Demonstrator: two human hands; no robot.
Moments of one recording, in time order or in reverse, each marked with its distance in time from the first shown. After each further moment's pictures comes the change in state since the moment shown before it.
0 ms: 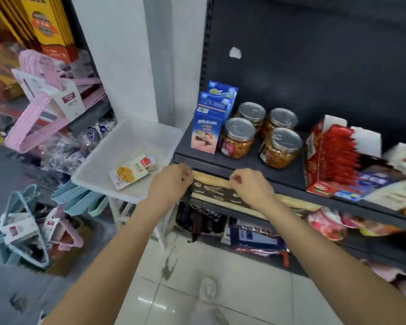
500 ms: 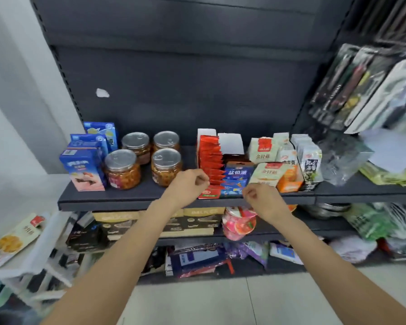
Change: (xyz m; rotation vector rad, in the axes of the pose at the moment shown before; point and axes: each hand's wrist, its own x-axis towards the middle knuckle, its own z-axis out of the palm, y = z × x) left_hand 0.015 0.286 0.135 -0.134 -0.265 0.448; right_hand -0.124 0.261 -0.132 0.122 0.254 0.293
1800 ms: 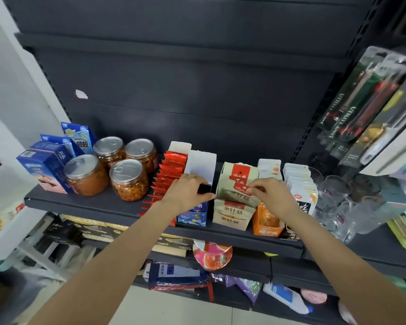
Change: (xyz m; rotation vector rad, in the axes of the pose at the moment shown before) left_hand 0.160 0.071 0.108 0.414 -0.003 -0.191; right_hand 0.175 0.158 -0.101 0.093 -0.080 -0.341
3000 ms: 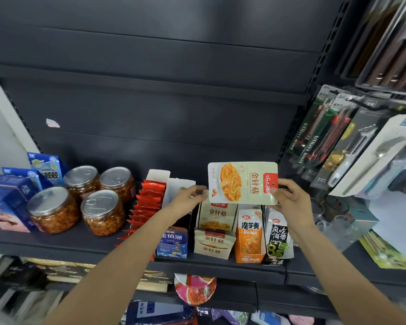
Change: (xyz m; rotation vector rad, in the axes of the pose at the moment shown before) left_hand 0.062 0.030 -0.007 -0.753 -0.093 -0.153; right_hand -0.012 0.004 -0.062 0.860 0.502 0.250
